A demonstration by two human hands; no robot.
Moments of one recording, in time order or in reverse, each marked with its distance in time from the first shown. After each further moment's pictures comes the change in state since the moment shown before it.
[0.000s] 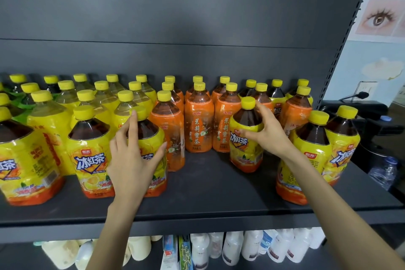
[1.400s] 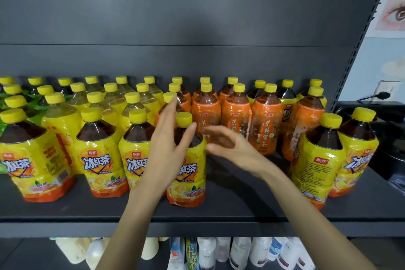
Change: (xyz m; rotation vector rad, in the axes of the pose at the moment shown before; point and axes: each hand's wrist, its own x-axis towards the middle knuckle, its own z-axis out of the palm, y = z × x) left_hand 0.014 0.062 -0.012 -0.475 -0.167 0.128; right_hand -0.022 -0.043 0.055 0.437 -0.456 -0.004
